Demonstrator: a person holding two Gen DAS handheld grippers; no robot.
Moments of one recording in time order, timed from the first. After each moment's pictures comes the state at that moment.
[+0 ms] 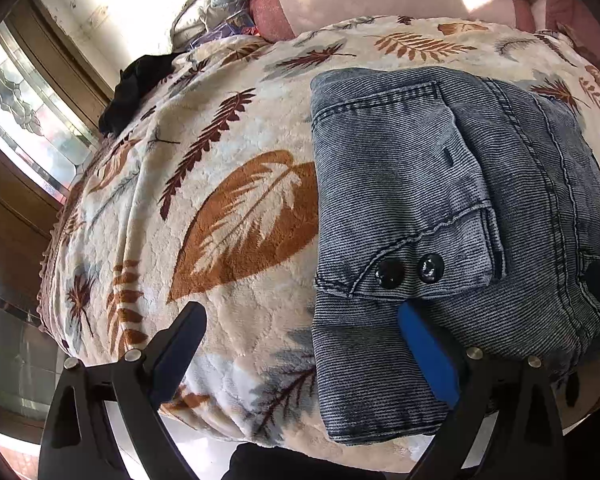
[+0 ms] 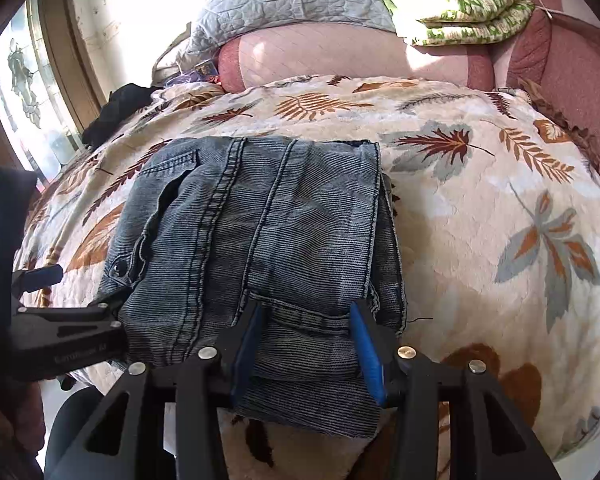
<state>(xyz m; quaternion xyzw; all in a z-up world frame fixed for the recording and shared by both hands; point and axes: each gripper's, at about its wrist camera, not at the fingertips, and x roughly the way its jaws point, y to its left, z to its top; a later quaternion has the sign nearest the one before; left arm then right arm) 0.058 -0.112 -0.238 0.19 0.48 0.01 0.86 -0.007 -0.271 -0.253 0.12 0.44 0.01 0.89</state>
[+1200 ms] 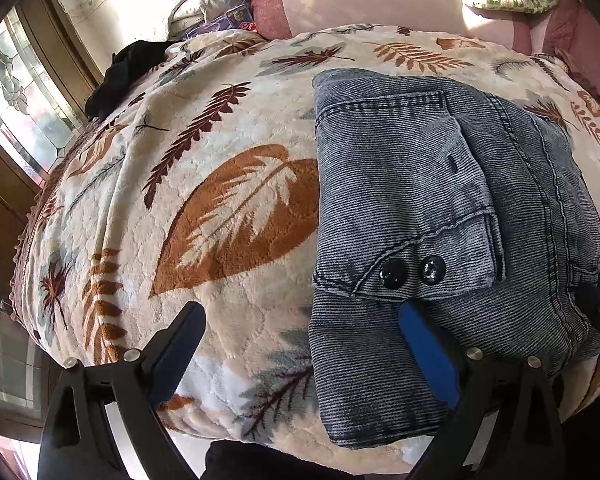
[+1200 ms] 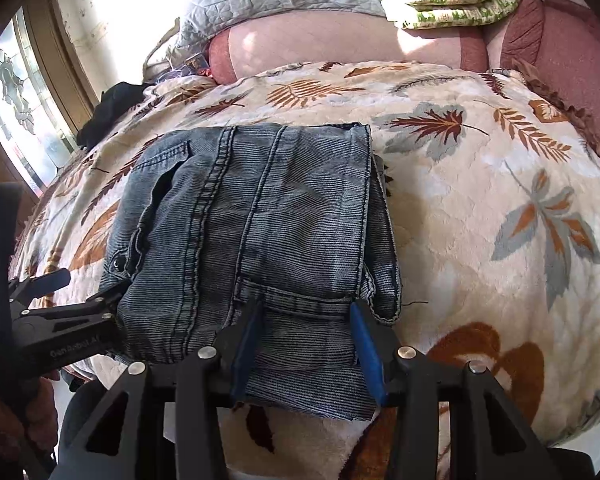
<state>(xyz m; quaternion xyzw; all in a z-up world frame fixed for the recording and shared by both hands) 0.062 -0.098 -0.238 0.14 0.49 -0.02 0.86 -0.012 -0.274 -0.256 0.14 0.46 0.00 0.88</state>
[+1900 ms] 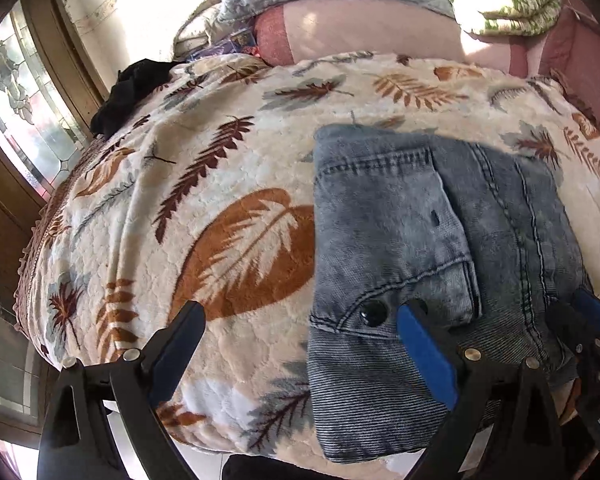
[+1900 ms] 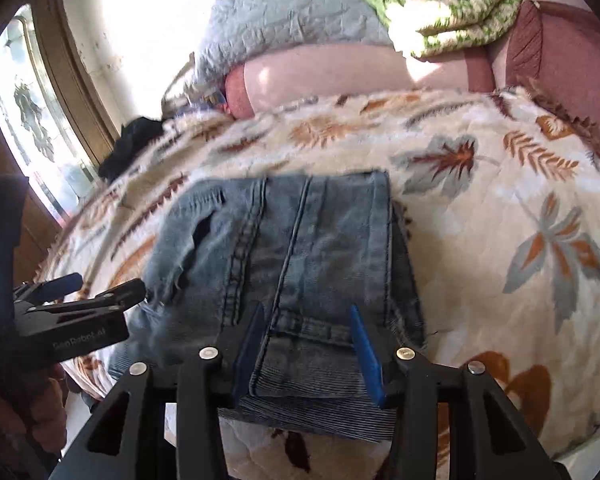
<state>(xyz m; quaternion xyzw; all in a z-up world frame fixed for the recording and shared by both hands) 0.070 -0.107 -0.219 0.14 0.47 -0.03 0.87 -0.006 -0.270 -0.239 0.17 0.42 0.02 0.89</state>
